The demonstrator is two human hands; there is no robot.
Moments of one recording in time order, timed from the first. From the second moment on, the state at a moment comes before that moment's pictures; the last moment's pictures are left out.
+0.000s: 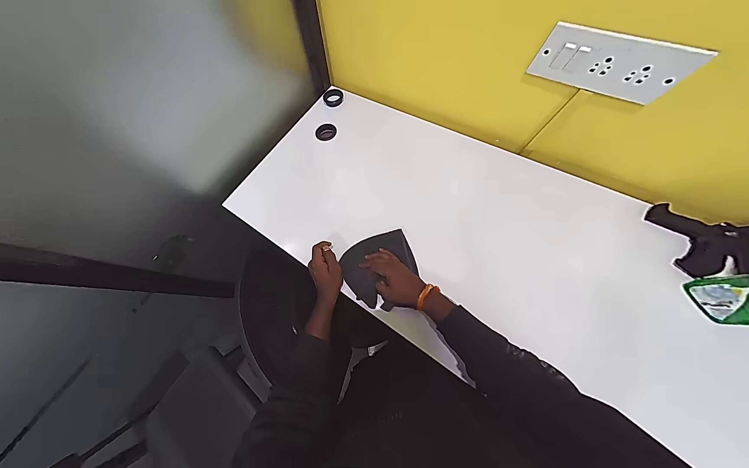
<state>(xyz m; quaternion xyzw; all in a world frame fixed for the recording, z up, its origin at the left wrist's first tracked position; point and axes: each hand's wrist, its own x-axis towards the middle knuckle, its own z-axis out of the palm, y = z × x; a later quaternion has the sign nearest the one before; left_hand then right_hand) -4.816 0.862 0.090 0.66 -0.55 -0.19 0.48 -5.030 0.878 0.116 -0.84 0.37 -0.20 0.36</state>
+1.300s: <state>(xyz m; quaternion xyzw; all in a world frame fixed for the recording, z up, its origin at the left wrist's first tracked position) -4.835 0.866 0.099 0.72 -0.57 -0.11 0.37 -5.052 0.845 0.124 -0.85 0.49 0.01 0.19</state>
